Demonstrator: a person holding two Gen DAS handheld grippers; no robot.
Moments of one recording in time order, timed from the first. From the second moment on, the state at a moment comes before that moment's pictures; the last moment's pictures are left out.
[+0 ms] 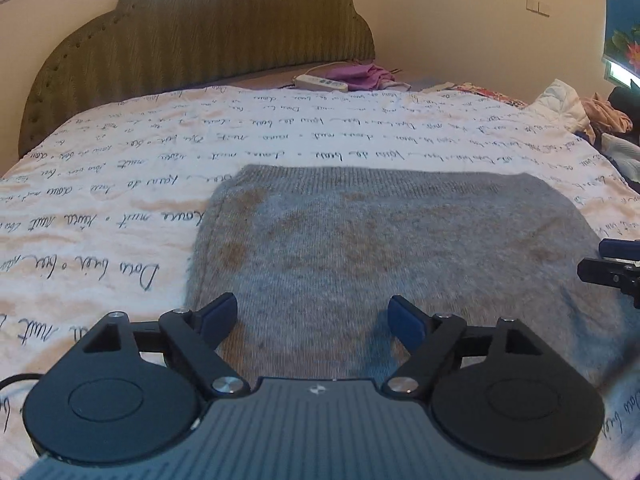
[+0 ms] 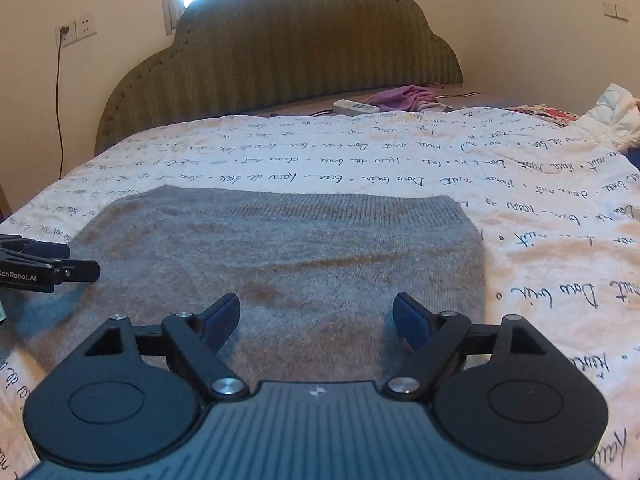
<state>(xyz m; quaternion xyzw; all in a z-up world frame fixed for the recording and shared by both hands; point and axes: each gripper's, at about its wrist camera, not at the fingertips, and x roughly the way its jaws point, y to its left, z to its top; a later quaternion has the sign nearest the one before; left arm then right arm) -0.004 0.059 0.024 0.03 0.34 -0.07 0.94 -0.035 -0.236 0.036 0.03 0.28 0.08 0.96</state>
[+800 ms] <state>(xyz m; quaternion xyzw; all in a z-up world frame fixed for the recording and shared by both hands) -0.013 0.059 0.001 0.06 0.34 -0.04 0.94 -0.024 -0.161 0.052 -0.03 0.30 0.13 0.94</state>
